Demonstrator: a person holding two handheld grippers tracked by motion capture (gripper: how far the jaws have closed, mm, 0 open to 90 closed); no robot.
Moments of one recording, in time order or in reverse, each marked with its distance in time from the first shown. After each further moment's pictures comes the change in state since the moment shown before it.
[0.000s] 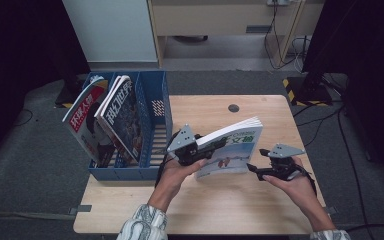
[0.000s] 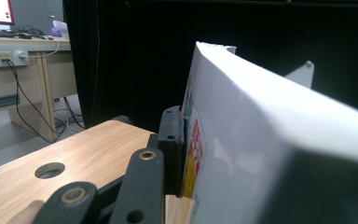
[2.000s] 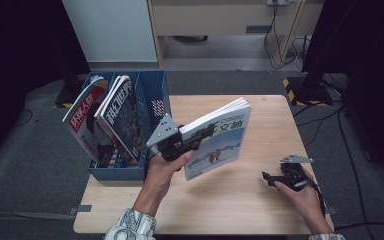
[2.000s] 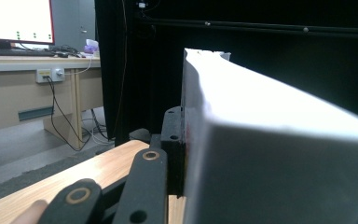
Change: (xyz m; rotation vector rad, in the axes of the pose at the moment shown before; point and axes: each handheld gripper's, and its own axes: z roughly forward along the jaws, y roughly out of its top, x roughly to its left) left arm -0.013 0.061 -0.043 -0.050 0.101 -0.006; right arm -0.025 -0.066 0.005 0.207 -0.224 0.302
